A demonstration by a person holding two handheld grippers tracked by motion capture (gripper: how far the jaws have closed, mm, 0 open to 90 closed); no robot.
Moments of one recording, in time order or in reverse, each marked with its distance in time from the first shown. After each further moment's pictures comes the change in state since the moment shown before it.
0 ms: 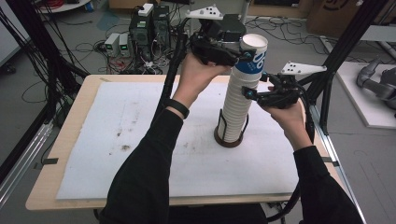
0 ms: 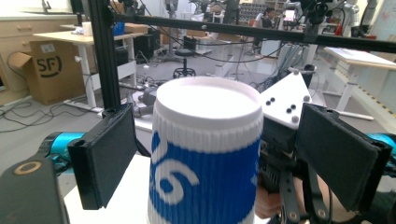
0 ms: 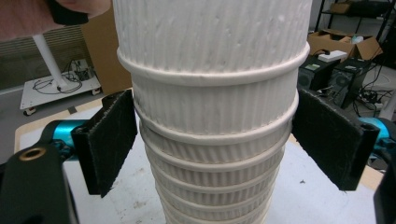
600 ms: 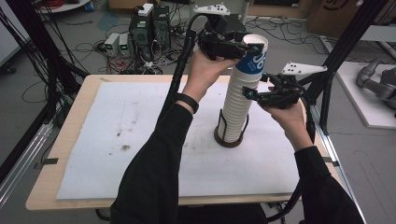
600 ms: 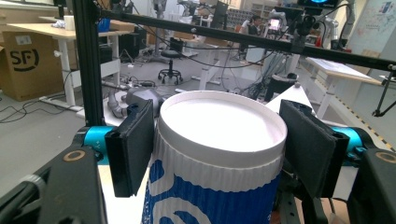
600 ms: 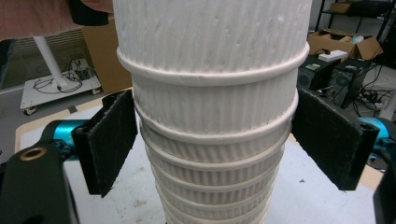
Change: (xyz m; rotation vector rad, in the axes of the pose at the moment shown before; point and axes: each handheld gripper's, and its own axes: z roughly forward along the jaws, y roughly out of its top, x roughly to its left) left arm 0.011 0.000 0.018 -0.008 -0.056 -0.050; right arm 0.000 0.000 -0.001 0.003 0.002 -0.002
